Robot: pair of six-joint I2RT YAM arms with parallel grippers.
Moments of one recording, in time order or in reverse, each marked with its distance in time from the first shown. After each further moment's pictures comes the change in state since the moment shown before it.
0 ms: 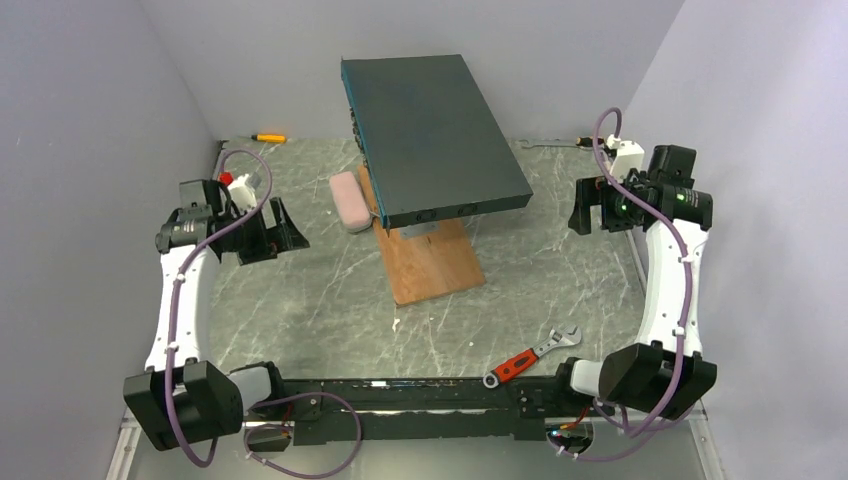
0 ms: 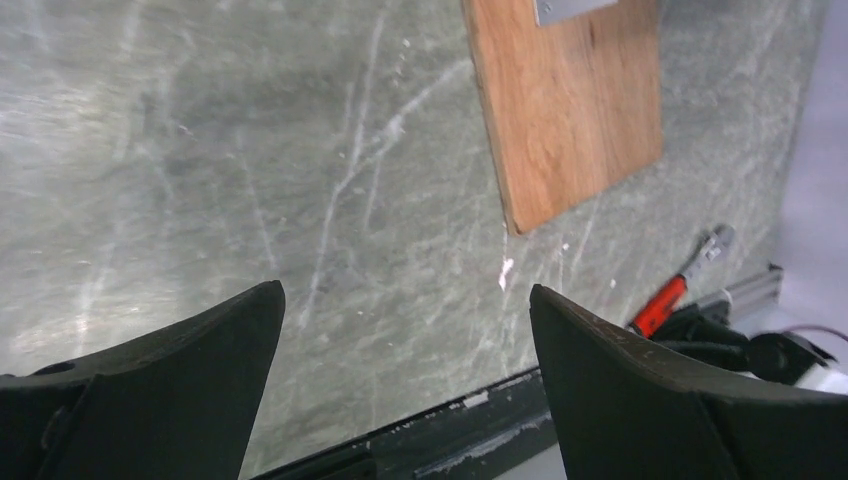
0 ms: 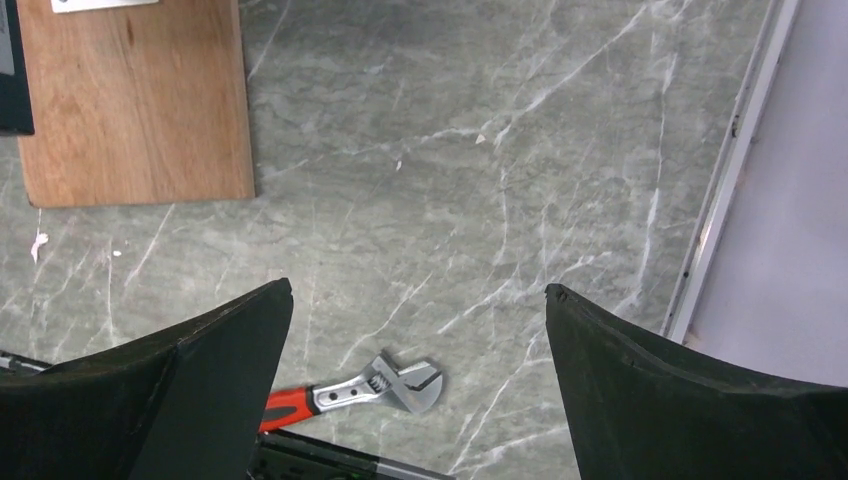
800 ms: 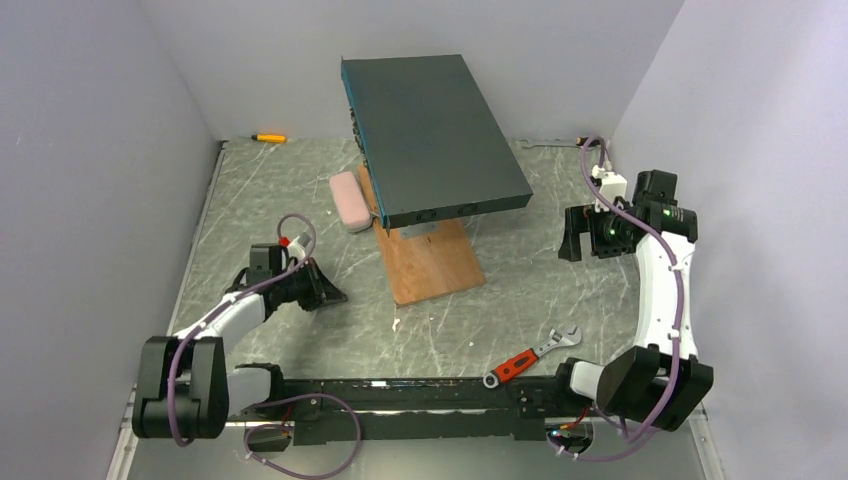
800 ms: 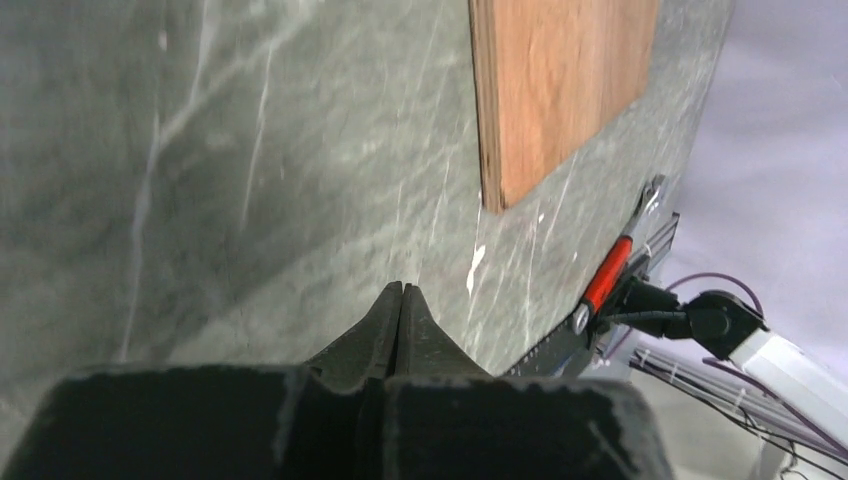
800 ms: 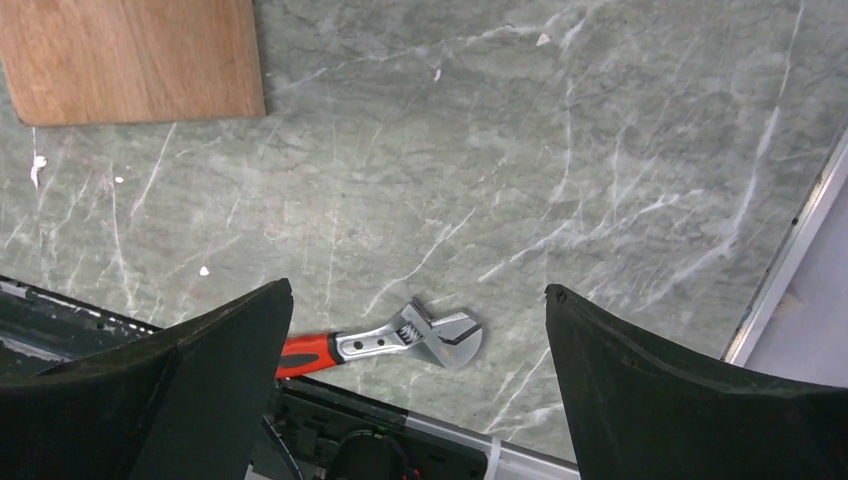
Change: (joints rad) left arm -0.230 0.008 -0.718 0.742 0.181 -0.404; right arm 0.000 -0.053 -0.193 -0.041 -0.014 -0.037
